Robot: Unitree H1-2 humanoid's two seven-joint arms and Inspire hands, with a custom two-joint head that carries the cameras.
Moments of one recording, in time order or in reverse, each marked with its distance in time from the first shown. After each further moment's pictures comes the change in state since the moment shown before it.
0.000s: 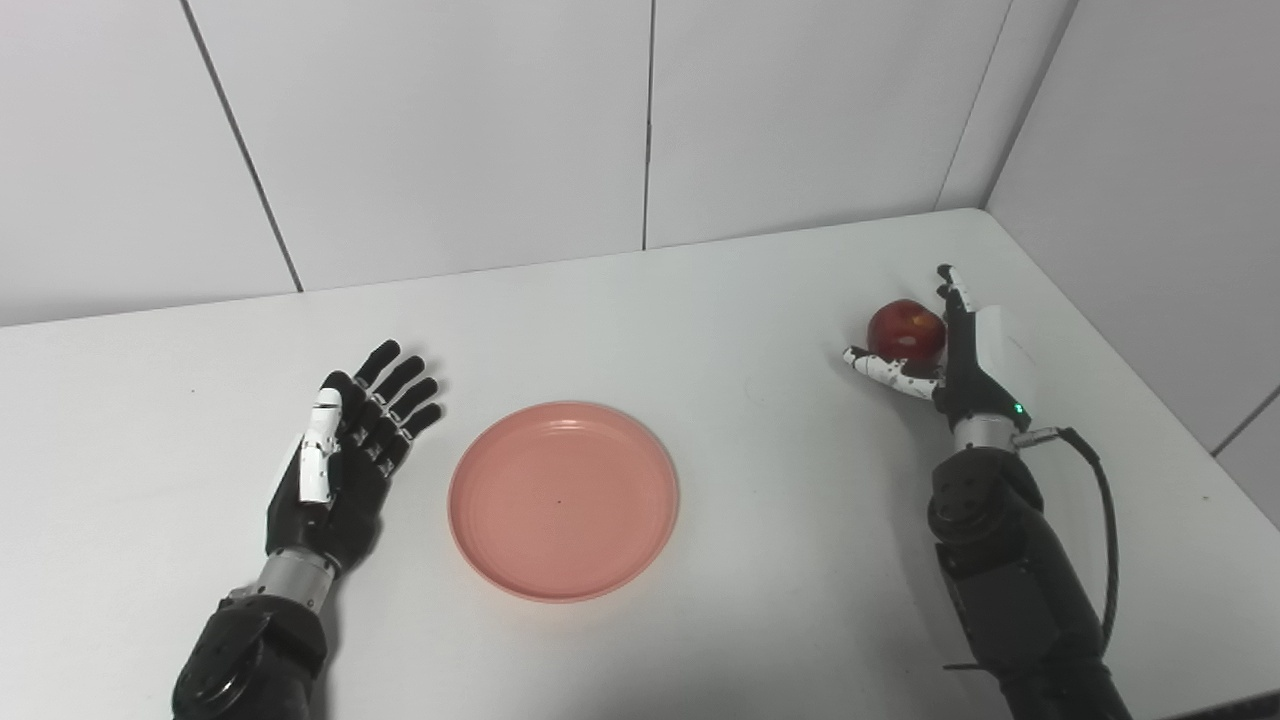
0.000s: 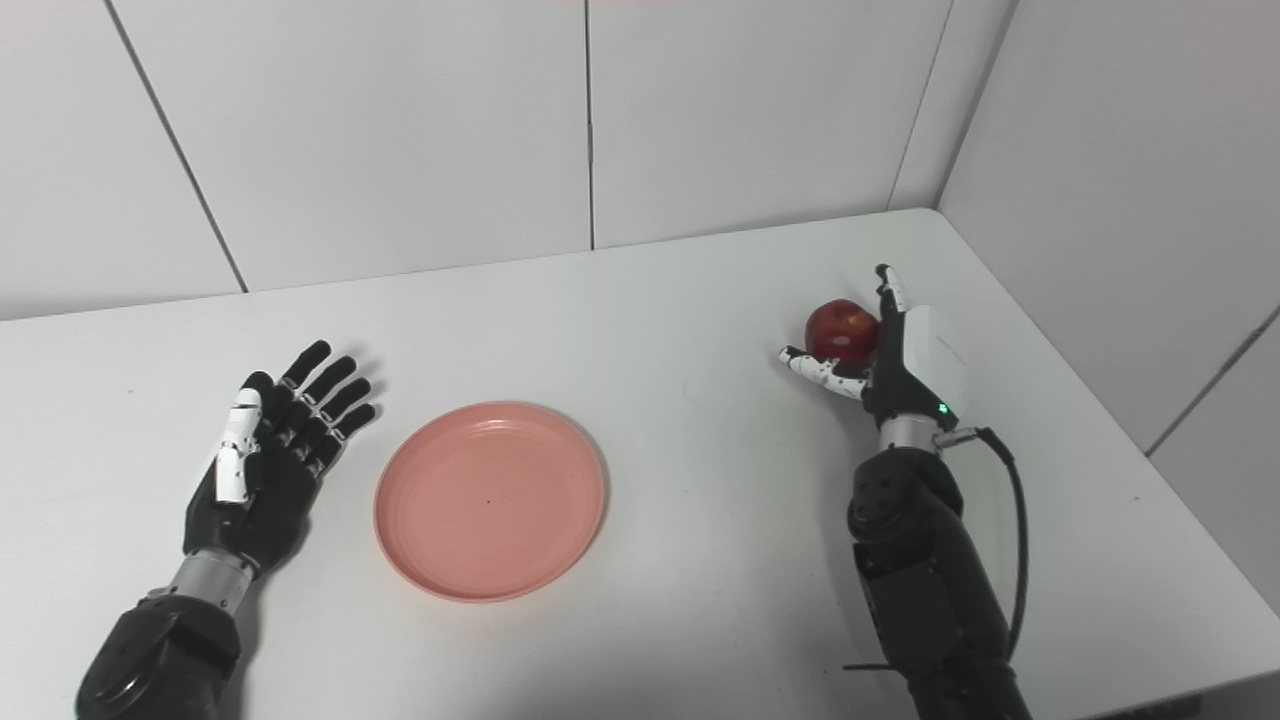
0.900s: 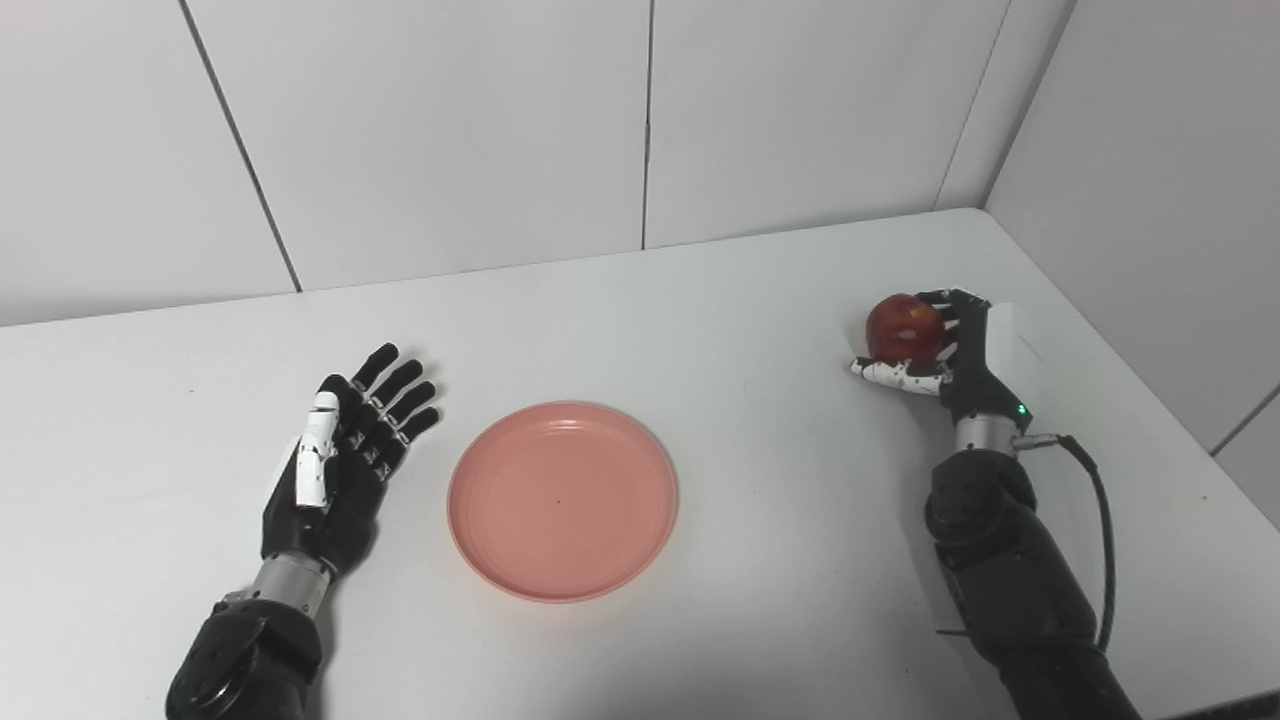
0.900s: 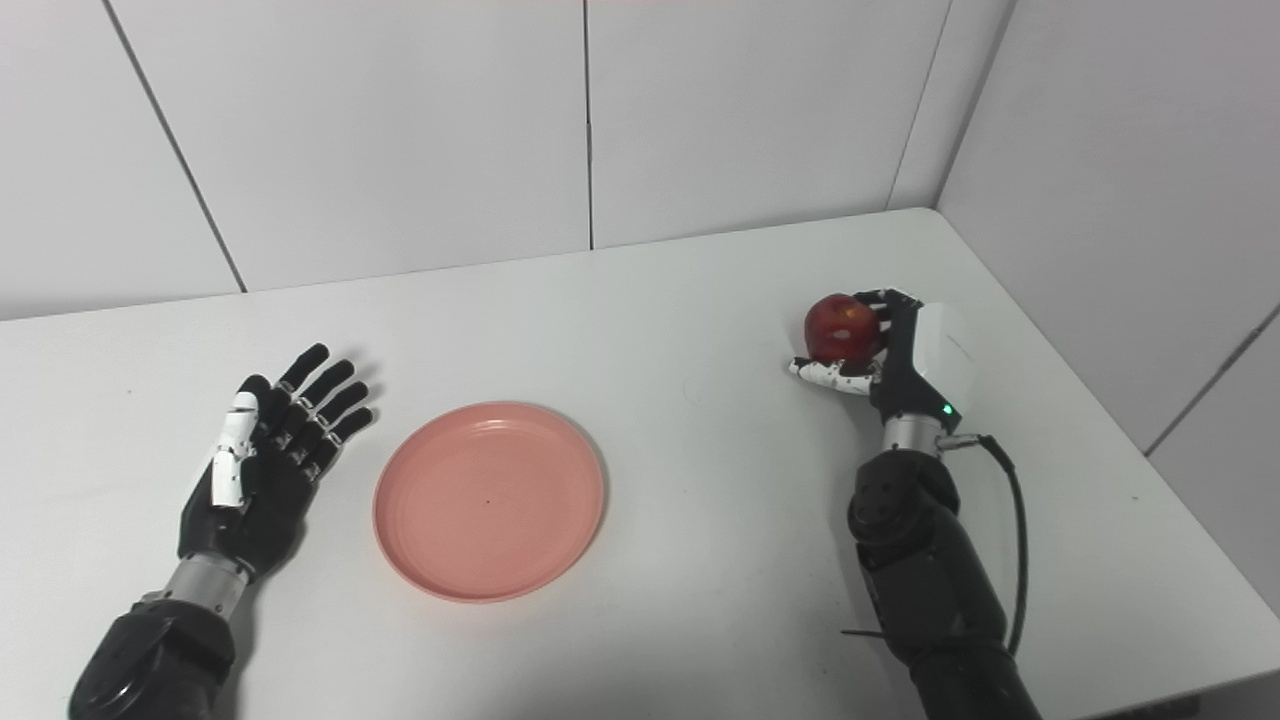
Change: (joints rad) left arm 0.006 0.005 -0.008 -0.015 0.000 0.007 0.000; right arm -0.047 -0.028 0.016 0.201 0.070 -0.212 -0.204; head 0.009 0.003
